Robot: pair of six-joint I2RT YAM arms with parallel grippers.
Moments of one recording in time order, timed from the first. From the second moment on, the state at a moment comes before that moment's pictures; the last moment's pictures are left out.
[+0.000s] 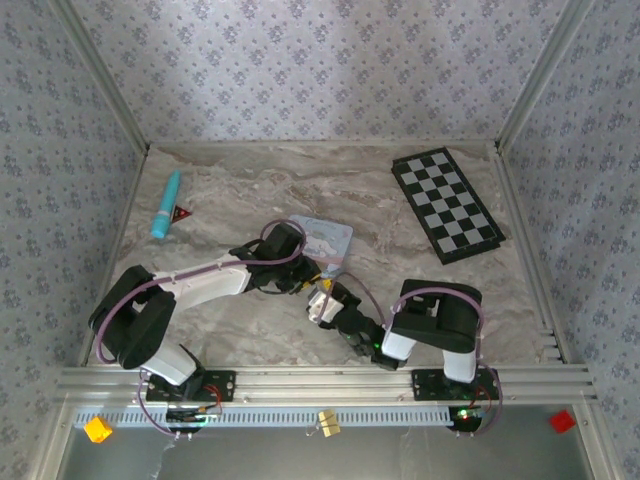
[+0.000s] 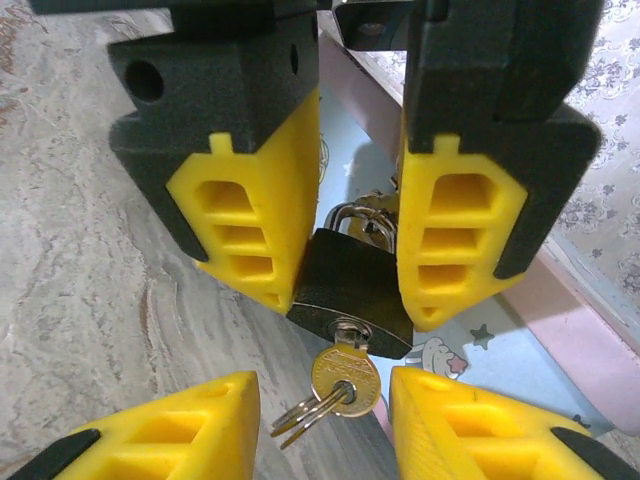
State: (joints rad) left arm -0.77 1.52 0.84 -0.25 0.22 -1.34; right arm 1.23 1.87 0.33 1.28 0.66 -0.42
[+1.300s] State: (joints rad) left arm -0.77 1.52 0.84 -0.25 0.22 -1.34; right arm 1.22 1.88 0.34 1.28 0.68 -0.41
